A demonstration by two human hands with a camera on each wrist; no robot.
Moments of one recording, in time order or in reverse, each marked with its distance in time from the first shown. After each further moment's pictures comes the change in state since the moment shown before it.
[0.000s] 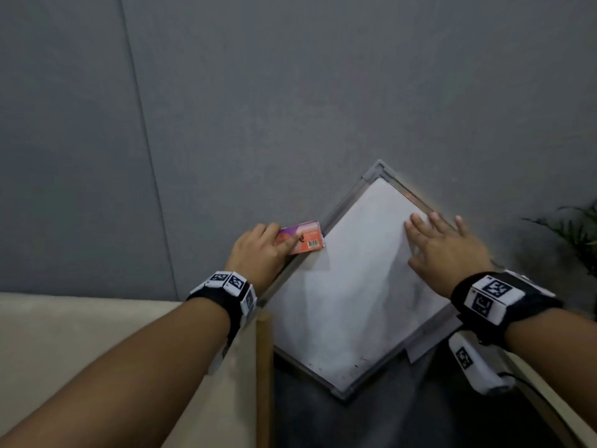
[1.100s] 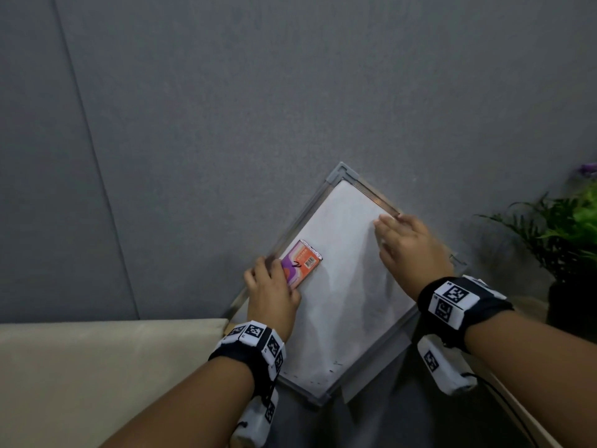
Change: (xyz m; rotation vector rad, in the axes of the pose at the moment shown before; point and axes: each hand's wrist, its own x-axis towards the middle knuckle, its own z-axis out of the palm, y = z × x) left_hand 0.001 0.112 0.008 -0.440 -0.322 -0.700; right_hand 0.008 0.008 0.033 0.256 0.642 -0.109
